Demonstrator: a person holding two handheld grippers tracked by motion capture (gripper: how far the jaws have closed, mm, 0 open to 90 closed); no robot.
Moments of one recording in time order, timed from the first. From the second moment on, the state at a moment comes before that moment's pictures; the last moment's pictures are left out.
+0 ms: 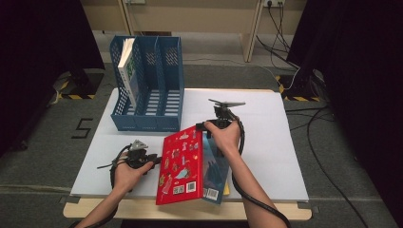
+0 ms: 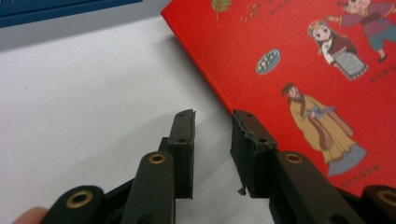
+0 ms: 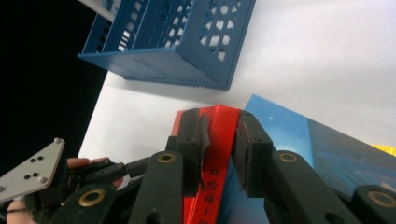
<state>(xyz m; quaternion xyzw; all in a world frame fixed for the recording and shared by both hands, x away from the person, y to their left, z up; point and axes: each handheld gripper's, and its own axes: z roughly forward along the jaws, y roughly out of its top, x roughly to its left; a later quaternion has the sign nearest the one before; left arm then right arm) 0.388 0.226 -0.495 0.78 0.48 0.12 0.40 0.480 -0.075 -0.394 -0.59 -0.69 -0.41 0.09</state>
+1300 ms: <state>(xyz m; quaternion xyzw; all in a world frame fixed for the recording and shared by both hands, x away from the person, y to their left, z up) 0.388 0.227 -0.495 0.77 0.47 0.12 0.40 0.479 -0.052 -0.403 -0.57 -0.72 -0.38 0.14</state>
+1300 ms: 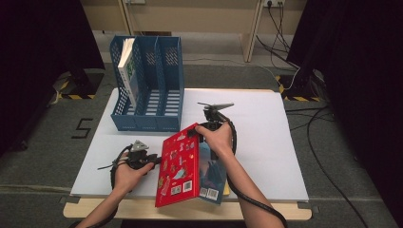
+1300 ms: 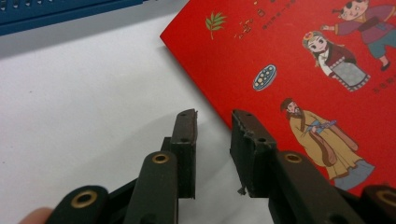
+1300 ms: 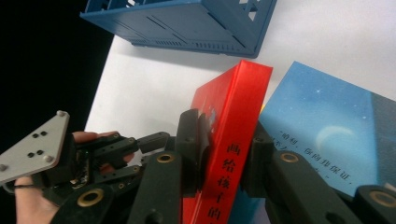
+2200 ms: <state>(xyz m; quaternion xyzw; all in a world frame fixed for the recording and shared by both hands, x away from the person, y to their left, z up) 0.390 0.238 -0.479 0.75 0.48 0.14 0.44 0.475 -0.090 -0.373 -0.59 -0.67 -0.43 0.12</state>
